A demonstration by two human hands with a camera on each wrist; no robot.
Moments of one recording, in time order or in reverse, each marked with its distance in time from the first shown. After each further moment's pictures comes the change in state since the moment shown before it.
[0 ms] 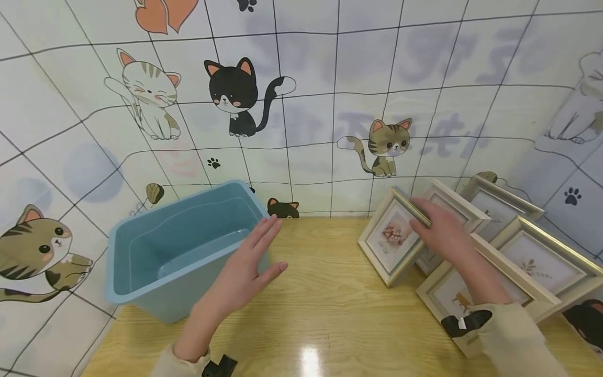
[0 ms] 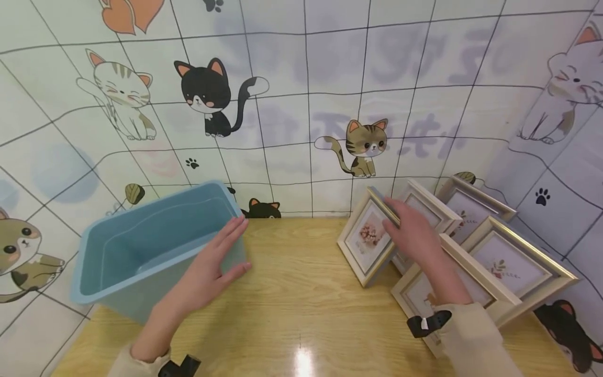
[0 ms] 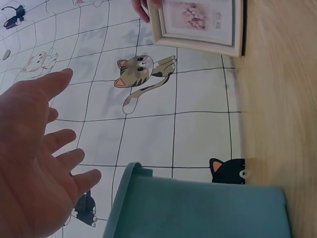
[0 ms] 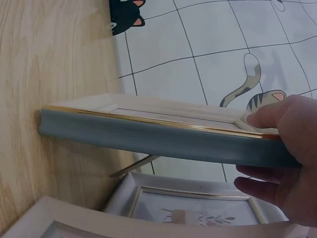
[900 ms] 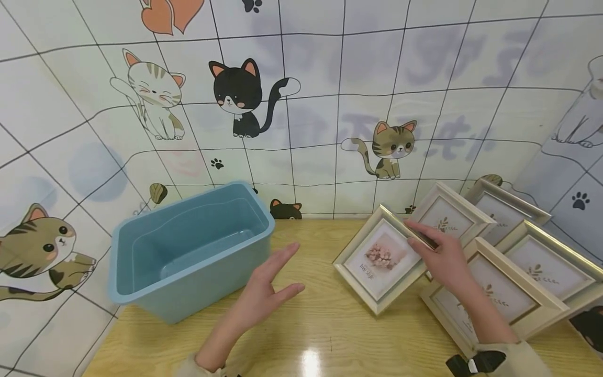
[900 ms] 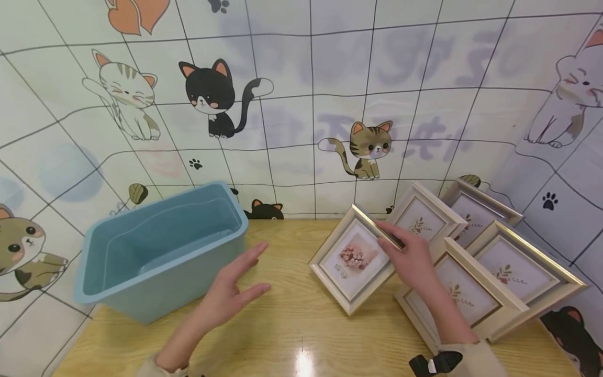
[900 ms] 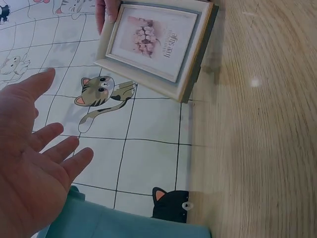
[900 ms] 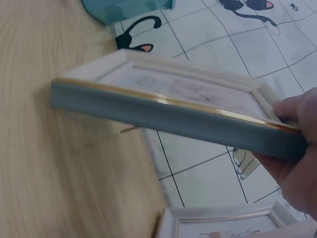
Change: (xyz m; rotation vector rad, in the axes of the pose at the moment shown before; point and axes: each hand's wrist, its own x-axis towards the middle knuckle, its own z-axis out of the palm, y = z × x) left_hand -0.011 -0.009 0.054 -0.303 0.105 0.063; right_hand -0.045 -0.023 0.023 0.396 0.150 -0.005
